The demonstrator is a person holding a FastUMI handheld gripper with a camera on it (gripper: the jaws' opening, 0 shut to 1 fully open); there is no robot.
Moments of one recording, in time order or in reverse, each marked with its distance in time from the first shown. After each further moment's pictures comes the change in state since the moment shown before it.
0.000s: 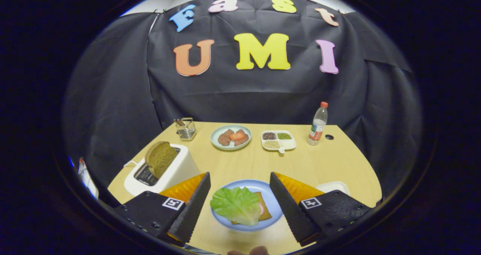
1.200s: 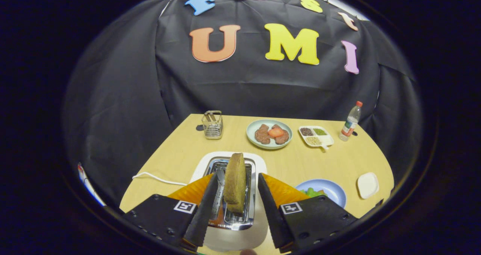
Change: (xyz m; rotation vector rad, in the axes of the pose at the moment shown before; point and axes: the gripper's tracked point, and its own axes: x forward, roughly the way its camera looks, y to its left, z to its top) arm 0.083 0.166 -0.017 -0.032 0.099 -0.049
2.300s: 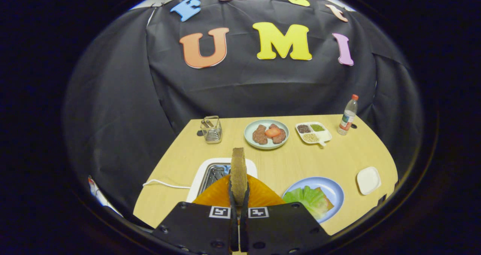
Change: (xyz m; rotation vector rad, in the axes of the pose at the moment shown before) arm -0.041 -0.023 0.032 0.103 -0.004 0.058
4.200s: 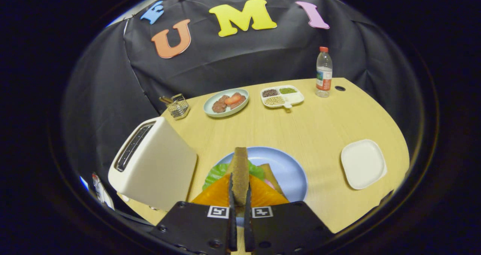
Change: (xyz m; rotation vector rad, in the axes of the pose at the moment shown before) arm 0.043 -0.202 -0.114 0.087 0.156 0.036
